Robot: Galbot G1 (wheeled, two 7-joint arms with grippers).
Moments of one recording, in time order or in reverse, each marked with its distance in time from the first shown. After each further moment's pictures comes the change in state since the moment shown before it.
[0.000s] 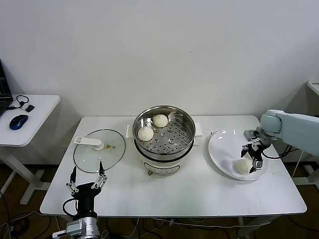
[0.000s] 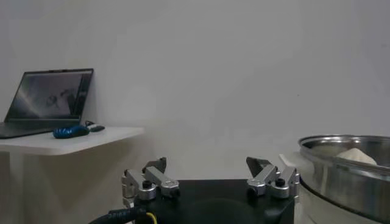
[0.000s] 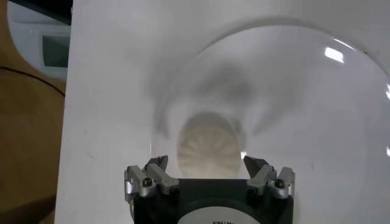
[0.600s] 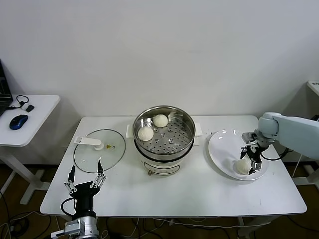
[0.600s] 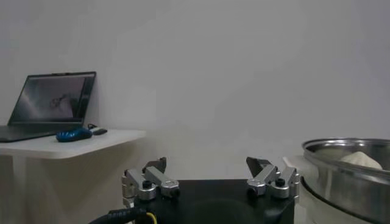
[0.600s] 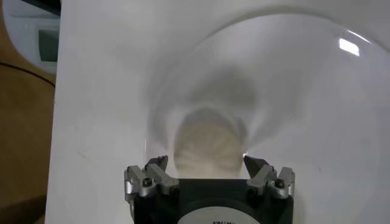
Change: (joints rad) left arm -0.003 0.000 -0.007 -0.005 -0.001 0.000 0.000; right arm -0.041 0.013 0.032 -0.026 -0.029 -0.003 0.000
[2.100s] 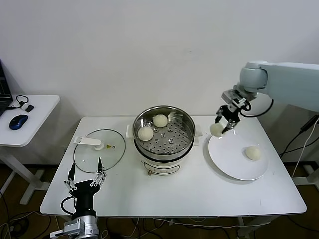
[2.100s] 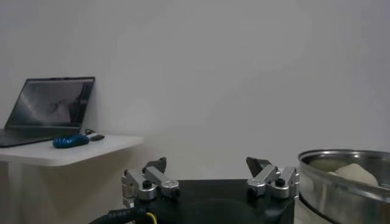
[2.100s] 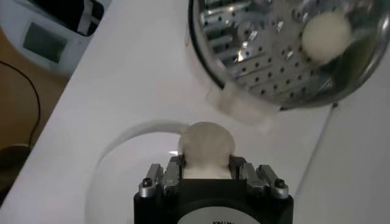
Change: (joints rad) left arm 0.007 0.000 0.012 -0.034 -0.003 0.003 -0.005; right arm 0.534 0.196 -0.175 0.279 0.164 0.120 -0.025
